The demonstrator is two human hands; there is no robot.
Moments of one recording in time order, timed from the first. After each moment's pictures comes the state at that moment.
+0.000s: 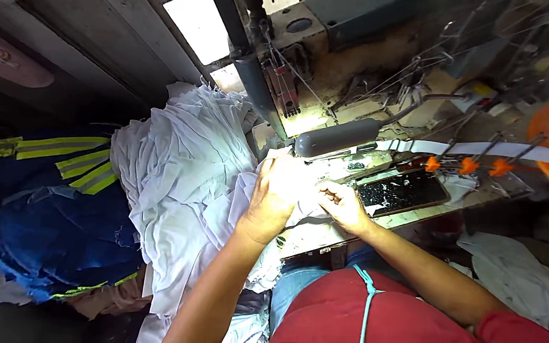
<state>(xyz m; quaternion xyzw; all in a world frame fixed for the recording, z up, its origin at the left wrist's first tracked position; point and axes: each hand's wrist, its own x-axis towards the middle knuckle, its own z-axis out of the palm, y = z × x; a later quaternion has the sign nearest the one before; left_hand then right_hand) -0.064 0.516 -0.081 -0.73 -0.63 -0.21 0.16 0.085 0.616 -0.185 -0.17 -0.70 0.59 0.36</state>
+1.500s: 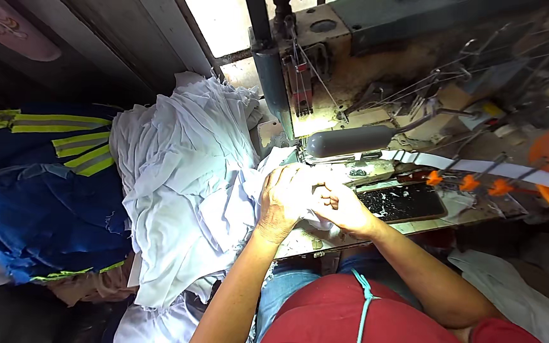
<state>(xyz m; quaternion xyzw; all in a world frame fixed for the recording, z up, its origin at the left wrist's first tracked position) -0.054 0.523 -0.143 -0.61 -0.69 -0.32 0.21 0.091 0.631 -0.147 -0.08 -0.73 0.65 0.22</state>
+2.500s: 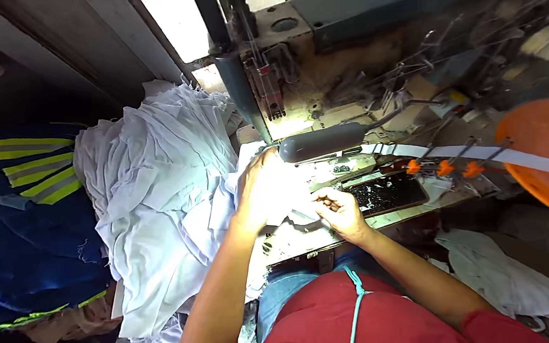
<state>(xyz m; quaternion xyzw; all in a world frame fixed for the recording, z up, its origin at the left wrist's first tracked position) -0.066 0.539 -0.094 -0.58 -0.78 -0.25 0.03 0.104 0.617 -0.186 -0.13 -0.68 0.59 0.40</state>
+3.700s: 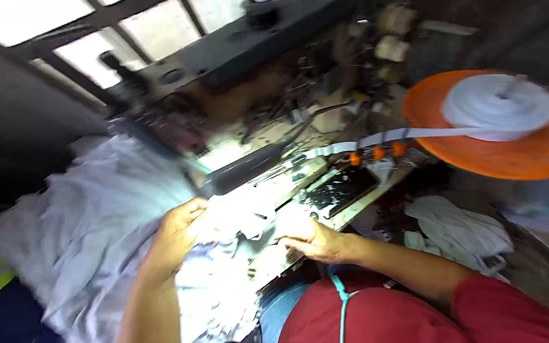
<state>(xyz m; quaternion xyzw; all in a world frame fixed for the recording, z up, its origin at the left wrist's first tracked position) -0.109 0.501 -0.049 -0.51 -0.70 -0.41 -0.27 0.127 0.600 -0.167 -0.02 -0.80 0.50 0.34</state>
